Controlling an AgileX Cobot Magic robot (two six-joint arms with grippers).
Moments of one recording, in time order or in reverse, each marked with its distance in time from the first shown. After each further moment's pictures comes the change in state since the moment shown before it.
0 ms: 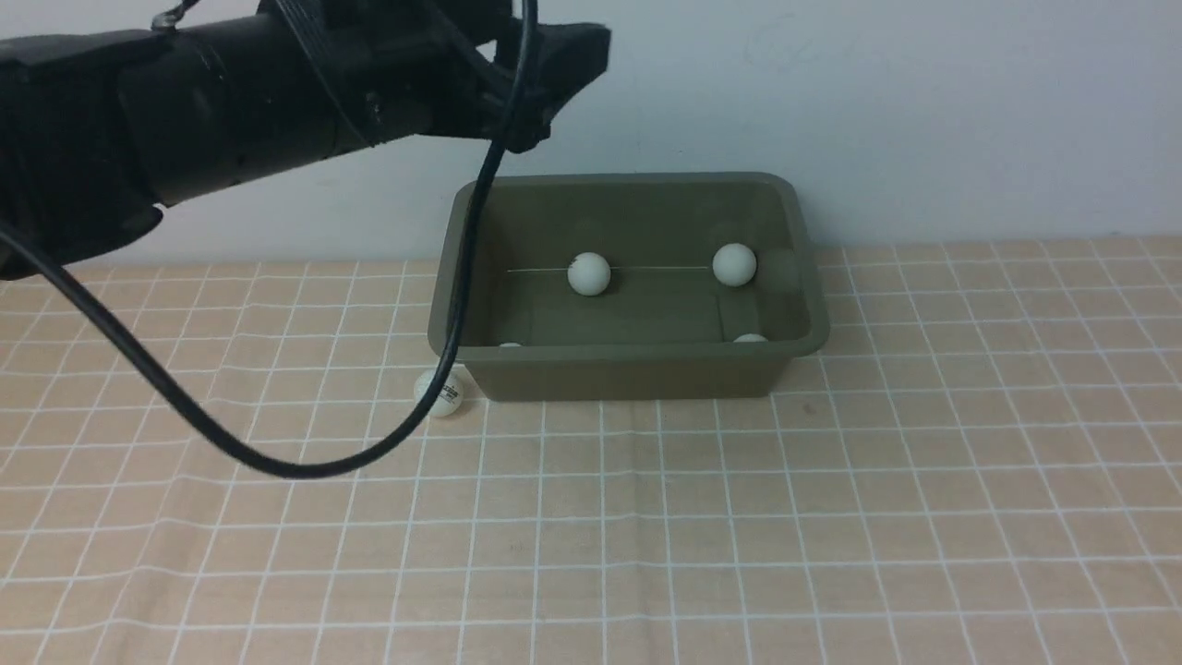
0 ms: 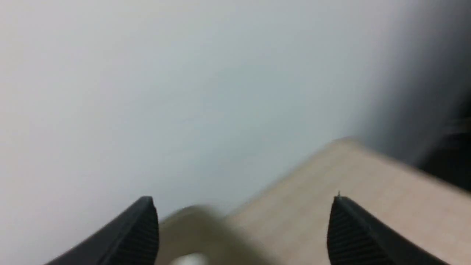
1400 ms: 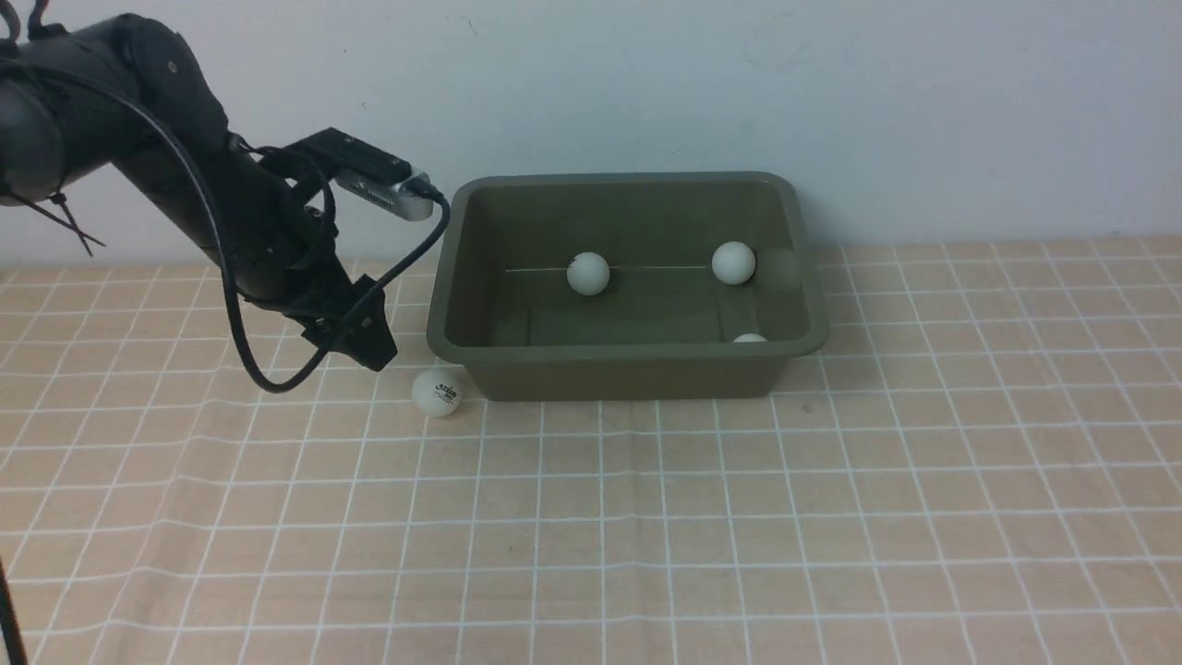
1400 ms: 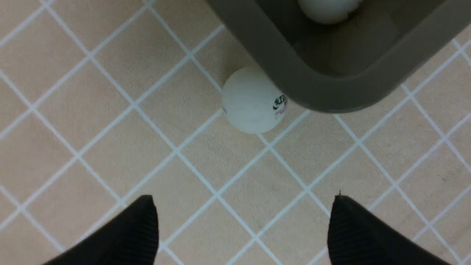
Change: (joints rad) right arm 0.000 0.000 0.000 0.000 -0.017 0.000; left arm 0.248 0.529 -0.451 1.380 0.513 -0.956
